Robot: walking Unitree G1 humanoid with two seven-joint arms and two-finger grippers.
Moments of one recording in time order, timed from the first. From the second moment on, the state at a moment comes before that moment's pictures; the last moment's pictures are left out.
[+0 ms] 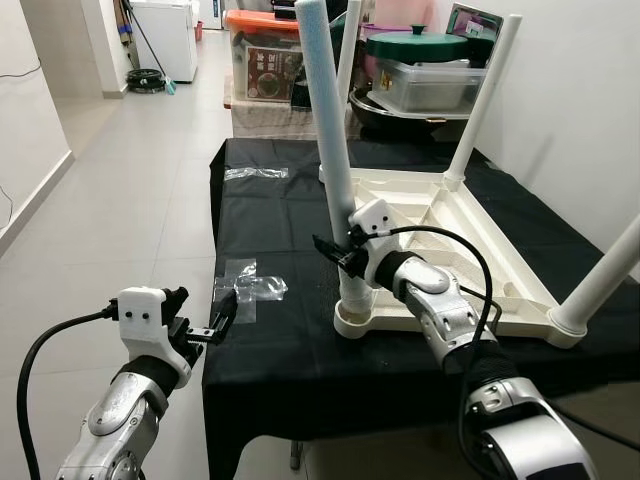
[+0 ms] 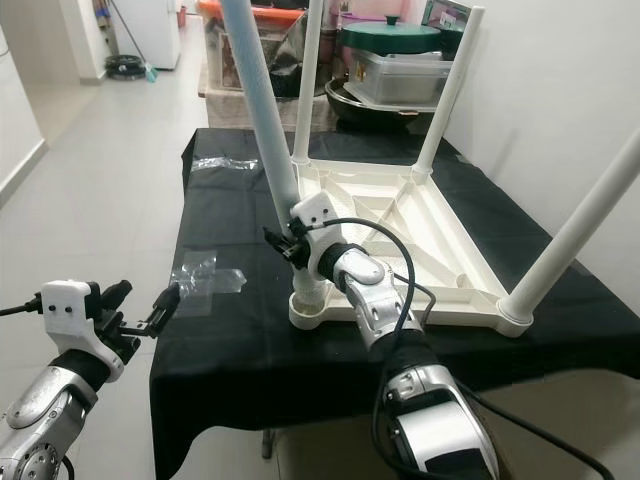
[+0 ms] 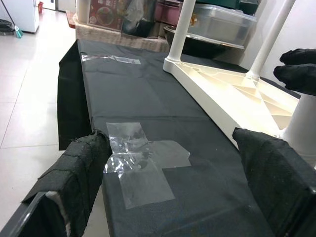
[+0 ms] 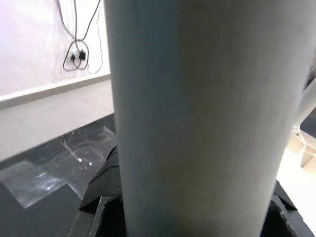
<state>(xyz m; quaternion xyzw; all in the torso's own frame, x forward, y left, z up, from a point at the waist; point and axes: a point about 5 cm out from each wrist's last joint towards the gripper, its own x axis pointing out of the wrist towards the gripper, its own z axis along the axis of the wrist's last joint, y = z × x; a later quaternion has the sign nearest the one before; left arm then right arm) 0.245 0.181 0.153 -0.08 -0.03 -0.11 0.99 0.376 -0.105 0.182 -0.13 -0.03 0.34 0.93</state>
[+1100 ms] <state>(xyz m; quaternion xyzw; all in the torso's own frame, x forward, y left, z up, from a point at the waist) 0.243 0.189 0.153 -0.09 -0.04 -0.10 0.99 0.367 -0.100 0.166 0.02 -0.01 0.36 0.93</state>
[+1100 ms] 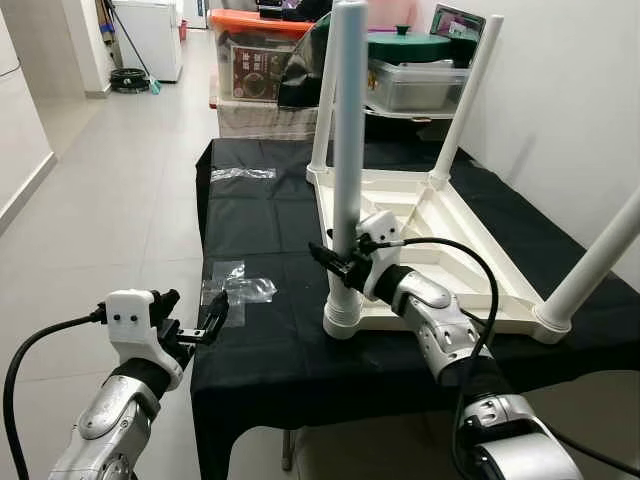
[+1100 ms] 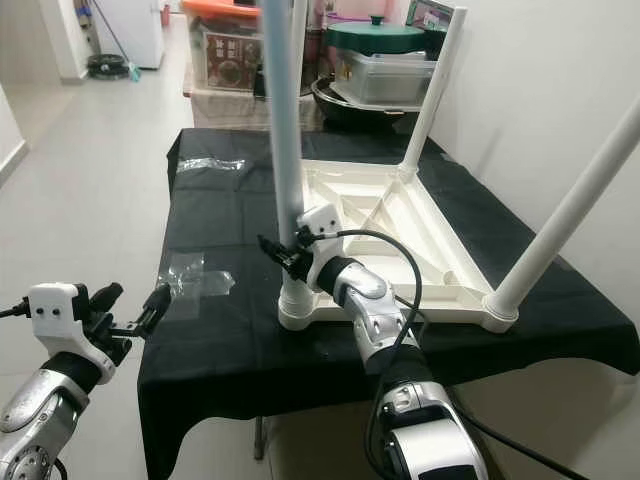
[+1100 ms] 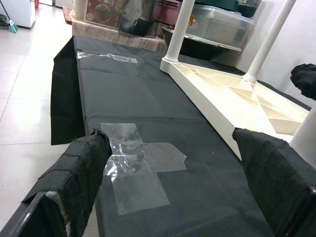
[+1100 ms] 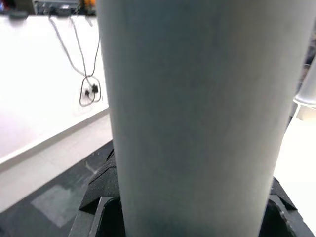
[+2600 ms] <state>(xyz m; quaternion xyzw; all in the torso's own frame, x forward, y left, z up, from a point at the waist) 0.239 0.199 0.150 -0.10 -0.03 -0.07 0.99 0.346 -0.085 0.154 0.07 -0.04 0.40 0.91</state>
